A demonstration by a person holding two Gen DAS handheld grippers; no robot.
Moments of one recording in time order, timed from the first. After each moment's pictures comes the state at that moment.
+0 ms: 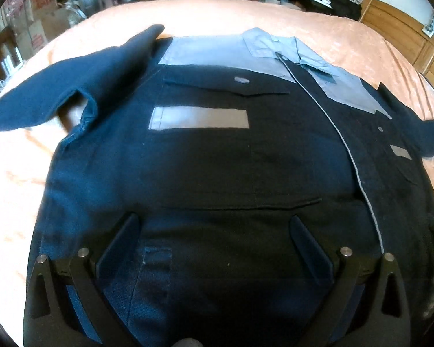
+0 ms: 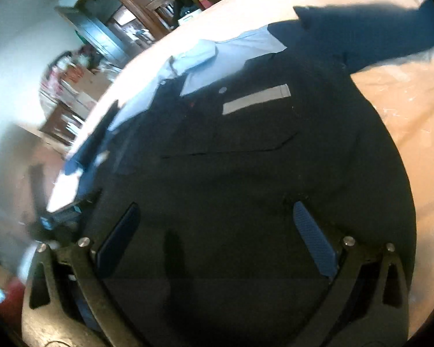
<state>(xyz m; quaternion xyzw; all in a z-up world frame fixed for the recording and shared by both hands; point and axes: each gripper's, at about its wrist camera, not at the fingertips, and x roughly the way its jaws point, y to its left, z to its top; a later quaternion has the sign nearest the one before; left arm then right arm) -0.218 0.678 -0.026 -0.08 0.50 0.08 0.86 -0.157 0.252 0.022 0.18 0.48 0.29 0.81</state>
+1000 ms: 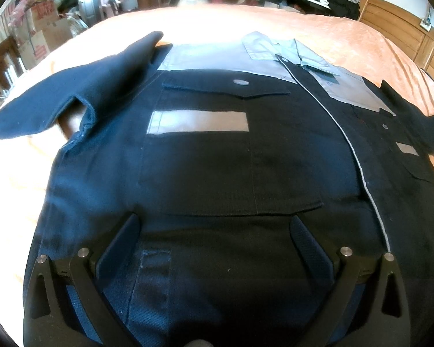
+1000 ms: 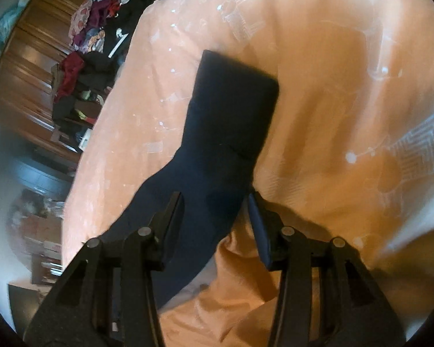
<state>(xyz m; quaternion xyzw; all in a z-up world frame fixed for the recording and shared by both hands) -0.216 0.674 -0.030 -0.07 0.48 0.09 0.87 0.049 -0.155 0.052 0.35 0.44 0.02 0.83</state>
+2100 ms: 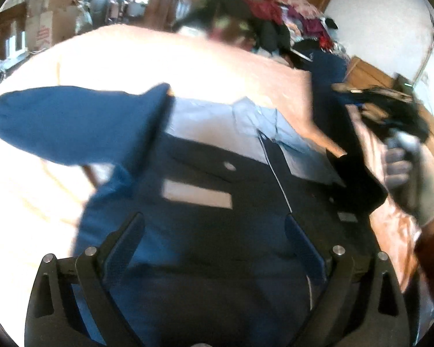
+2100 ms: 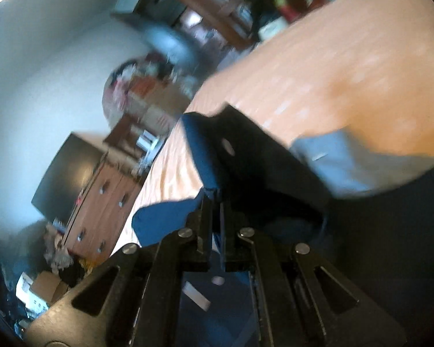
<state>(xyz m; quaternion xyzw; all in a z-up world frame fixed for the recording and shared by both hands) -0.230 0.743 0.055 -0.20 0.40 0.04 0.90 0.015 0.466 0.125 0.21 0.43 0.45 0.75</state>
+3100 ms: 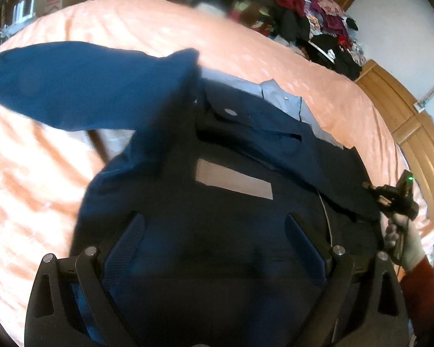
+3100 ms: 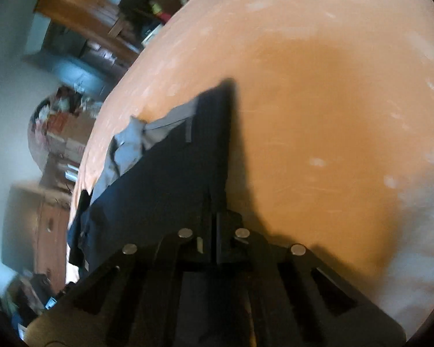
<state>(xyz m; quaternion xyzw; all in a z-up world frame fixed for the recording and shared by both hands) -0.213 0.759 0.000 -0.24 0.44 0.04 0.86 0.027 0.192 -0.001 0.27 0.51 0.23 0.78</state>
